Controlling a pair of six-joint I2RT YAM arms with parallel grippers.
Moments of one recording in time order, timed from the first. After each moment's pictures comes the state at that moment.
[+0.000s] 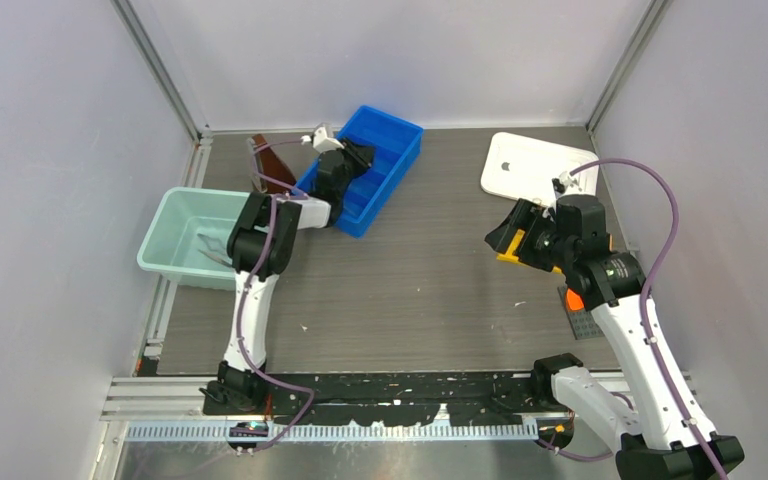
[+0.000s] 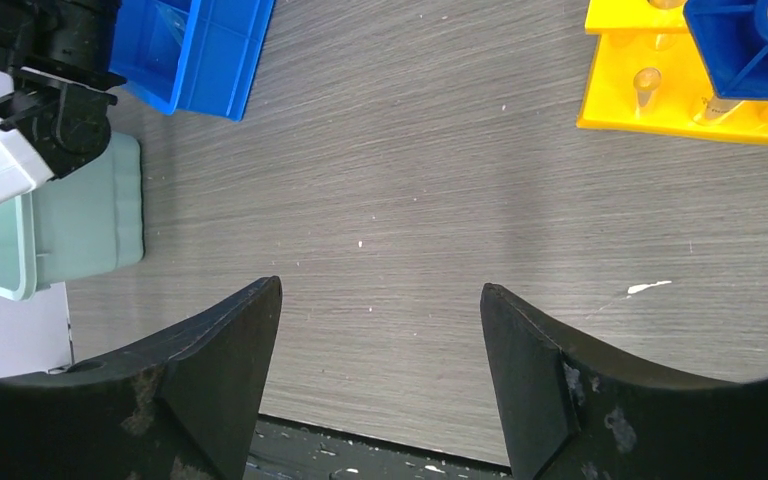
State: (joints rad) left arm -0.36 2.33 1.46 0.83 -0.08 -0.81; right arm 0.20 0.85 0.99 -0.78 -0.12 0.58
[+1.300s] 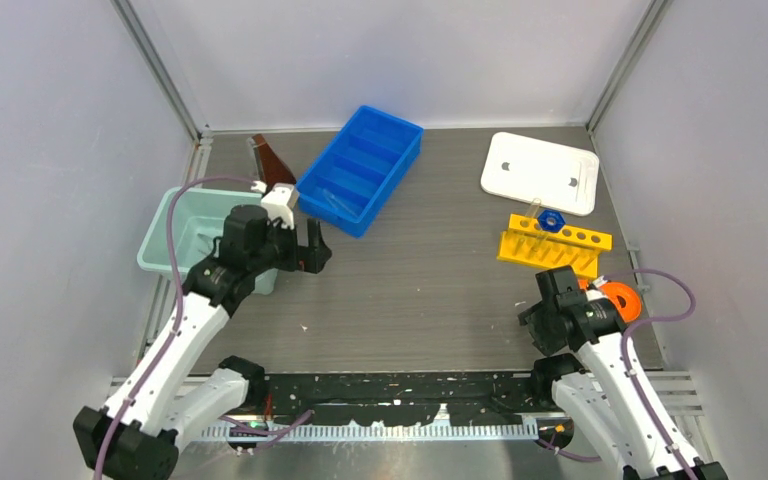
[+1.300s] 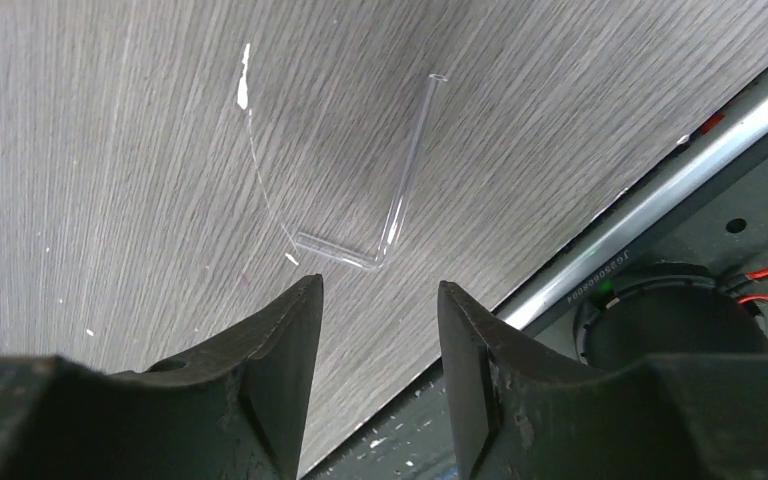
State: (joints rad) left arm -0.36 0.95 0.90 -0.54 0.16 -0.21; right arm 0.21 0.63 0.57 -1.19 0.22 1.22
